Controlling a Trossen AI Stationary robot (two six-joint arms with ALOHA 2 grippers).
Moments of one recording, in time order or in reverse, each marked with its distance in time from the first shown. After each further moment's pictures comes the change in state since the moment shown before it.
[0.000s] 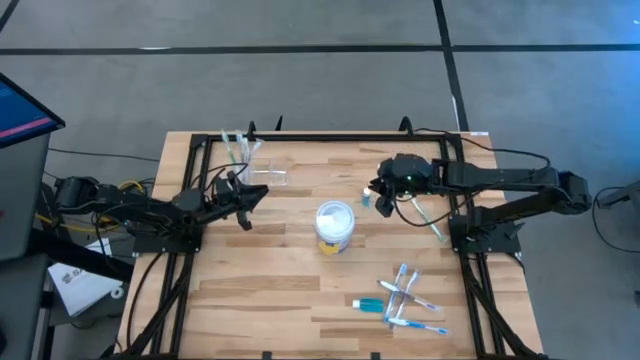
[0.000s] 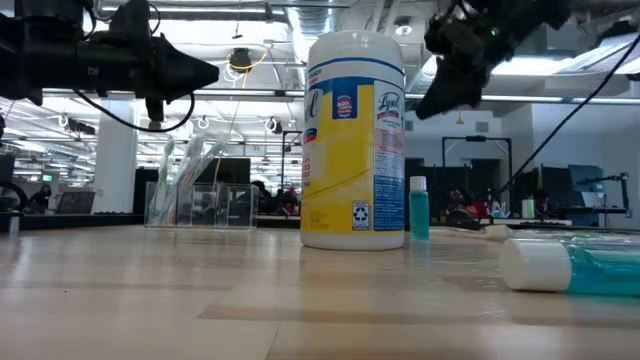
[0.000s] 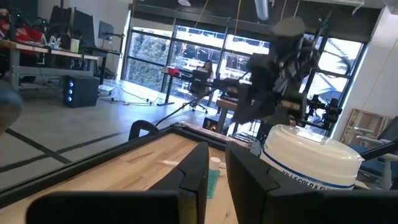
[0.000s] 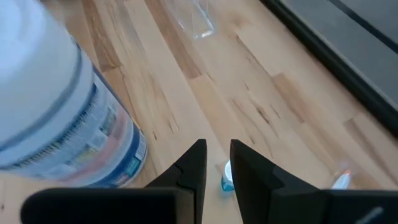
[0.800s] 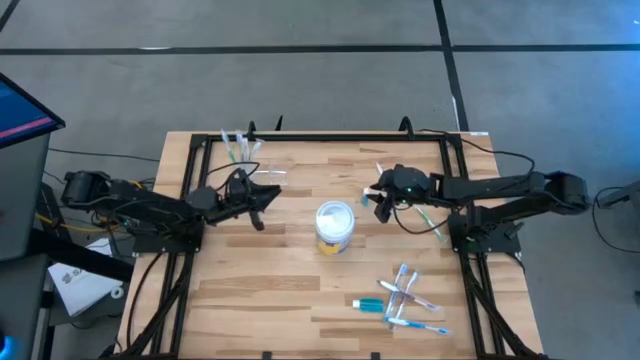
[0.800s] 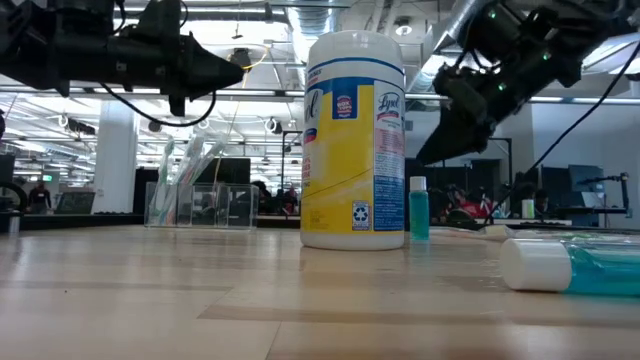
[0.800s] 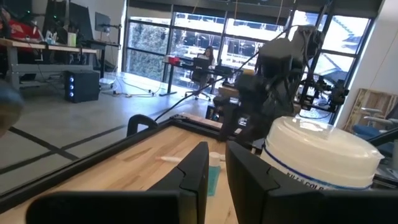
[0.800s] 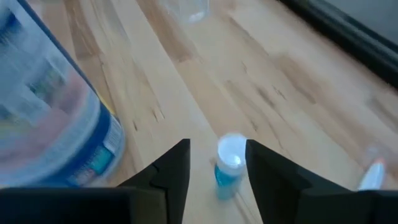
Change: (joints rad) left arm 0.000 0.203 0.125 0.016 0.010 0.034; right arm -0.029 0.028 -0.307 0.410 0.000 0.010
